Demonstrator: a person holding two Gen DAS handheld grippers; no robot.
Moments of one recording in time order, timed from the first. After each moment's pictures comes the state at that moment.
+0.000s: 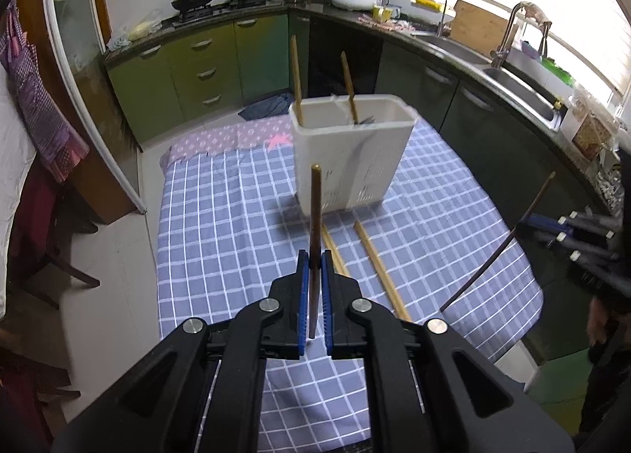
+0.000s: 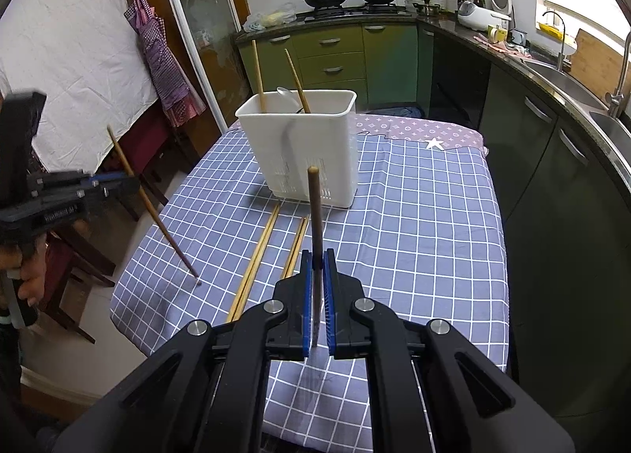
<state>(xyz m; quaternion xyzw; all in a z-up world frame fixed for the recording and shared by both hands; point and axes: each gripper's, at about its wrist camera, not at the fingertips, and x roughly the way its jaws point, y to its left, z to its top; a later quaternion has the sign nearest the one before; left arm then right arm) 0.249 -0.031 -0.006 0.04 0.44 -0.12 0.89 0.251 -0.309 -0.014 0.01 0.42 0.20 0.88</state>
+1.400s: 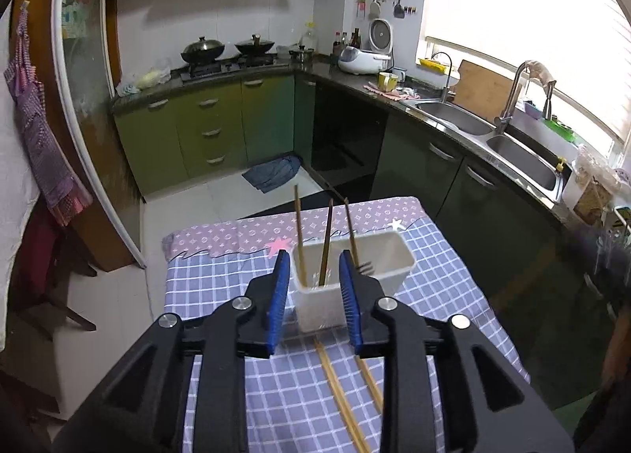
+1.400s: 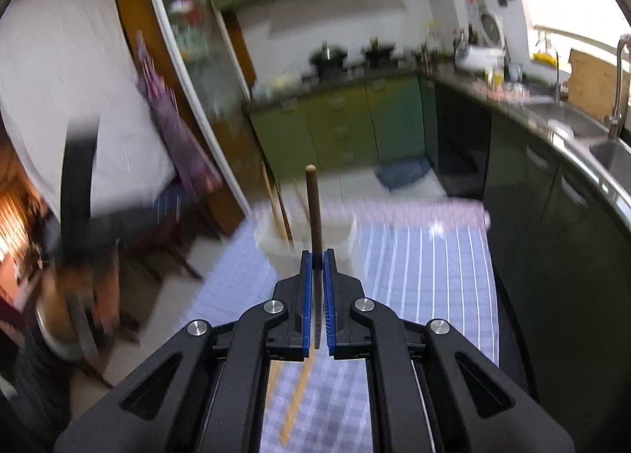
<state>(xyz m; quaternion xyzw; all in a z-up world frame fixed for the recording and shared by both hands) 0.309 -0.038 0.055 0.02 0.35 -0.11 0.93 0.296 -0.342 0.112 0.10 0.30 0.22 0.92</state>
